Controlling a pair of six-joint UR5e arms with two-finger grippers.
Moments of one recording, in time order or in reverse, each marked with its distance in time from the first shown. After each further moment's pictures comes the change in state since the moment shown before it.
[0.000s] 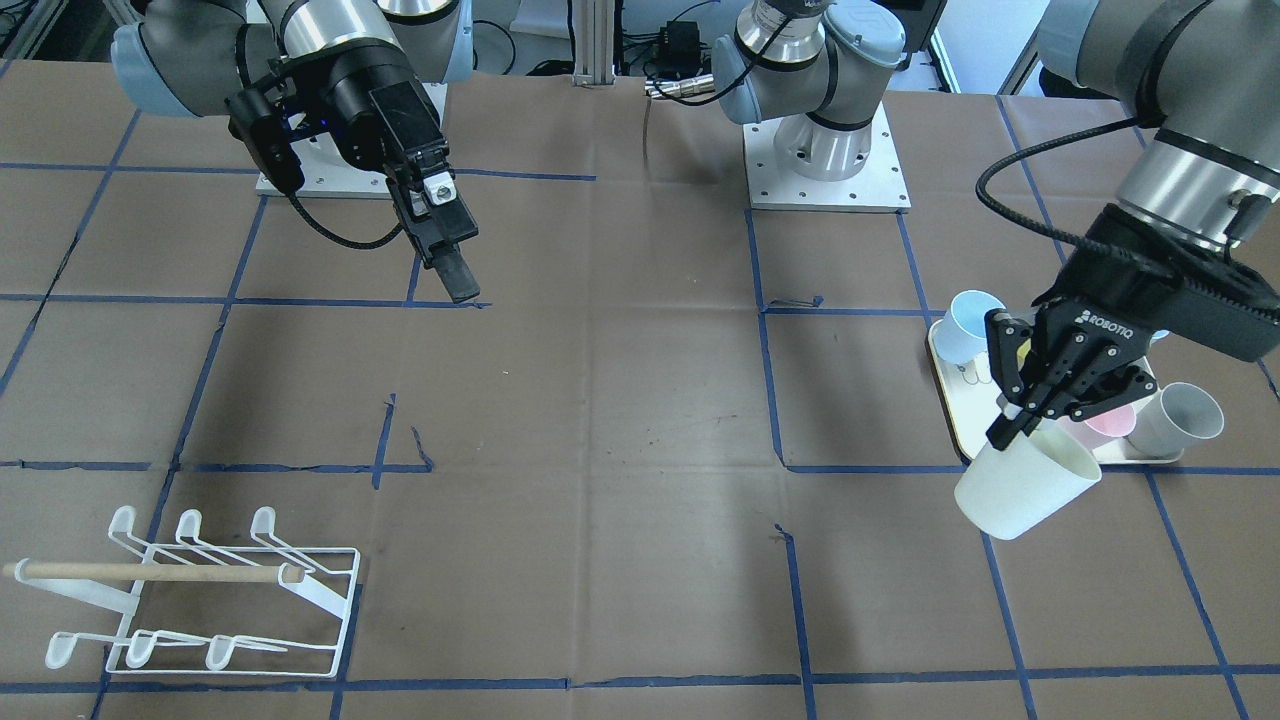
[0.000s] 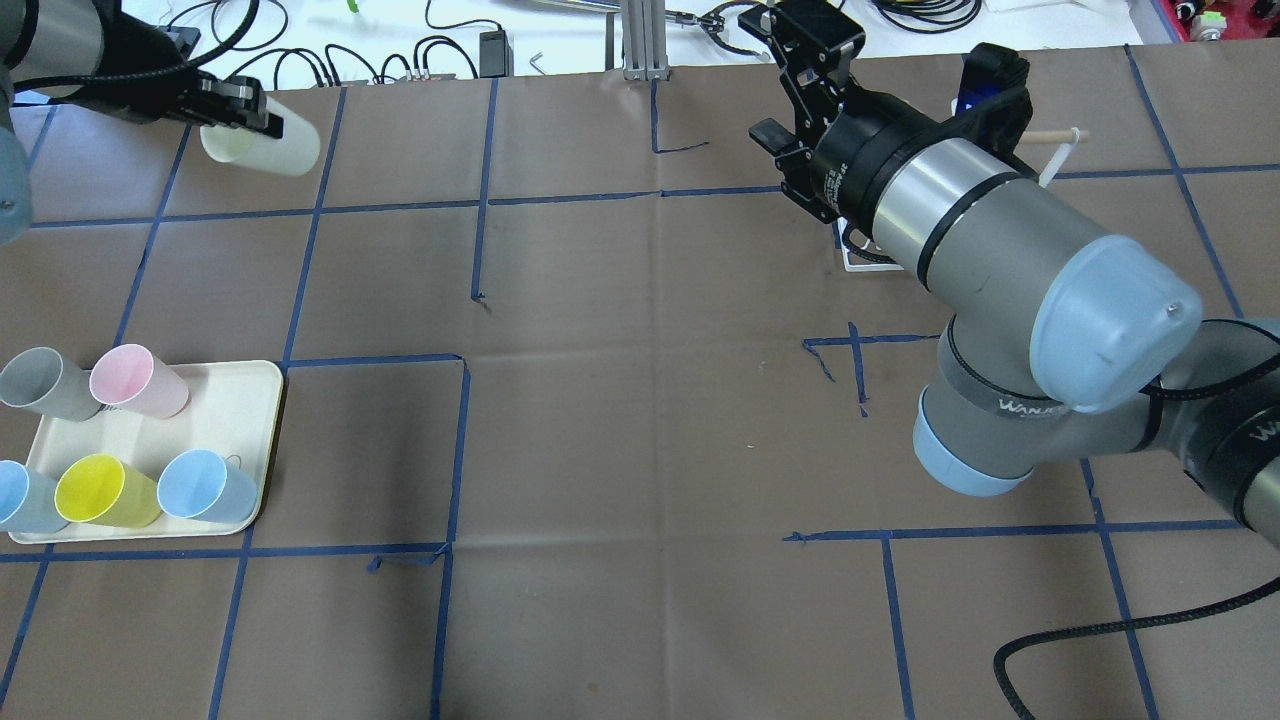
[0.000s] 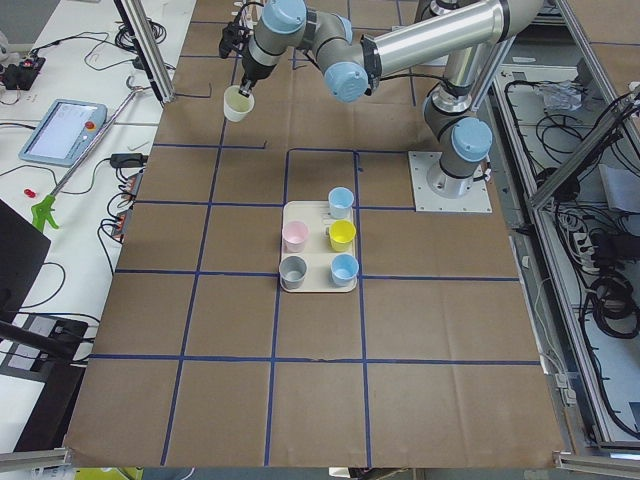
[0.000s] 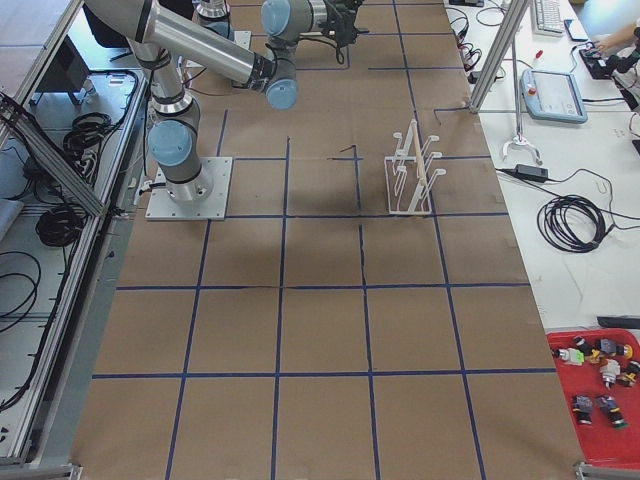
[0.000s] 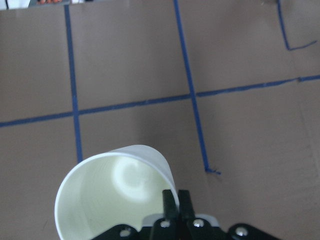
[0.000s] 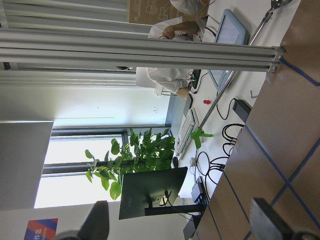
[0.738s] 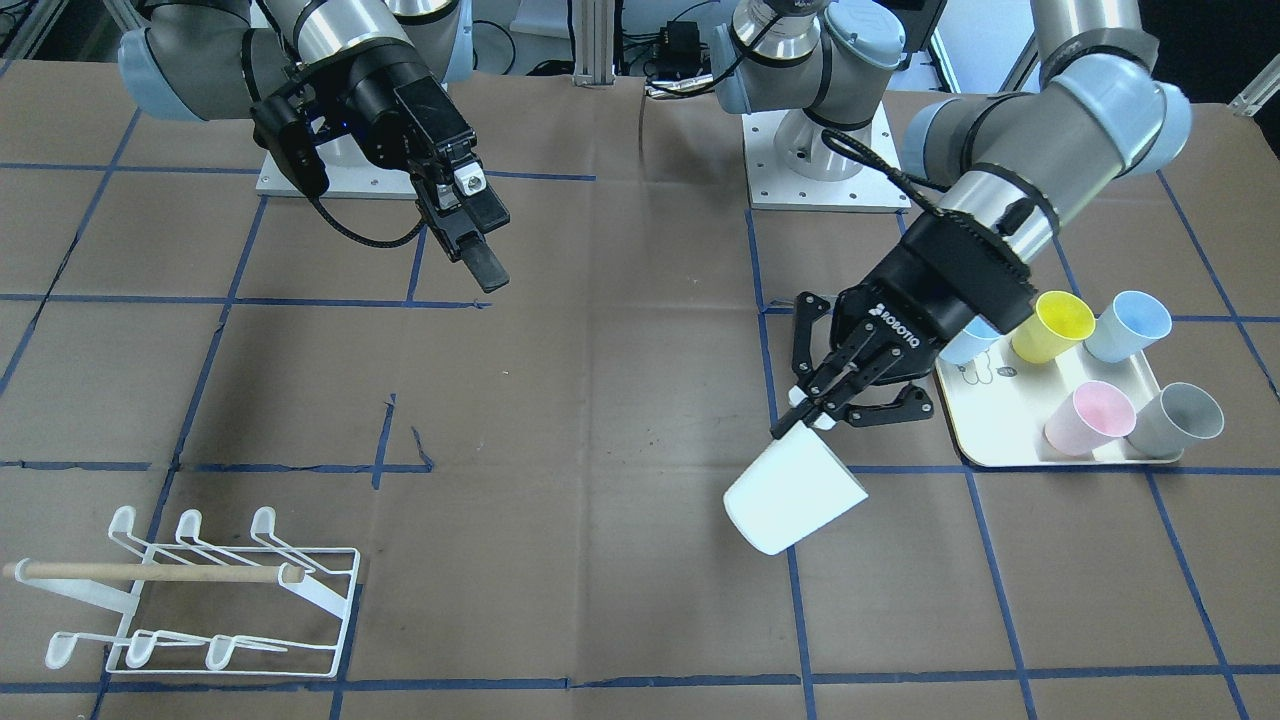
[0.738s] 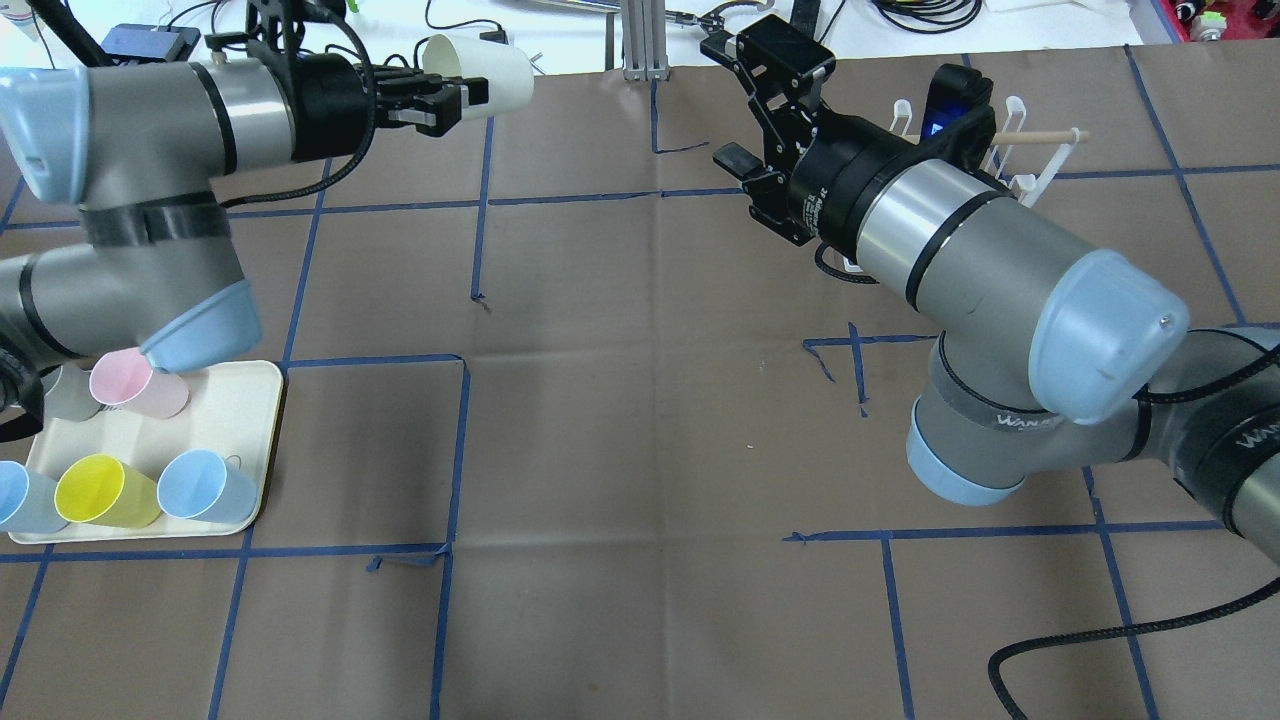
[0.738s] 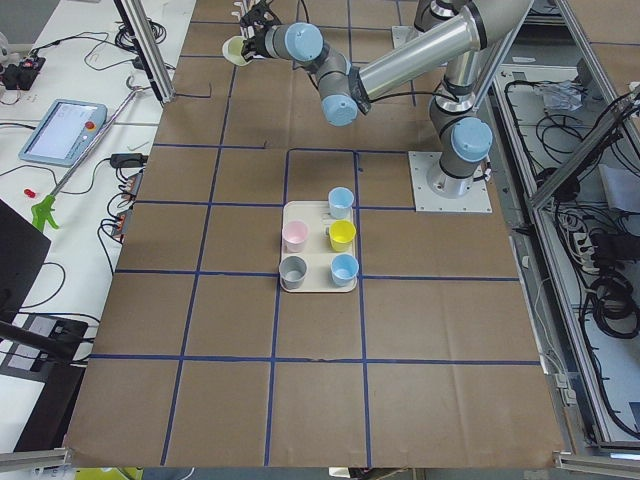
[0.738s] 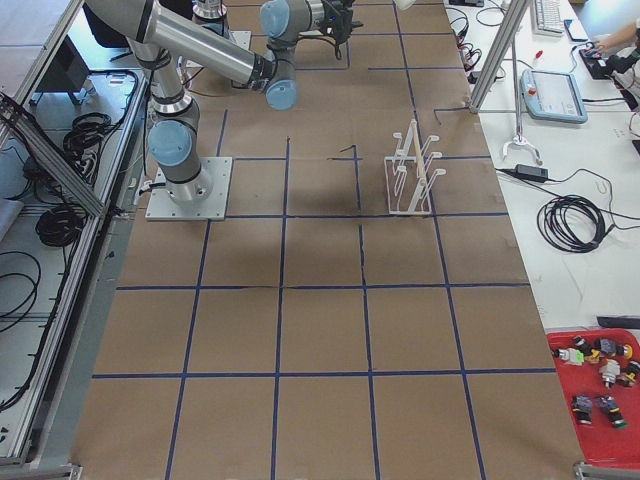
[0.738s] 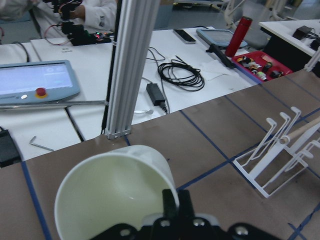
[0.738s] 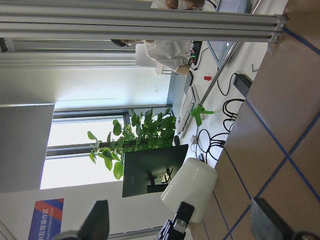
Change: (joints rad) left arm -0.118 -0.081 -0.288 0.695 -0.424 -0.025; right arm 0.004 0.005 0.021 -0.005 0.042 0.021
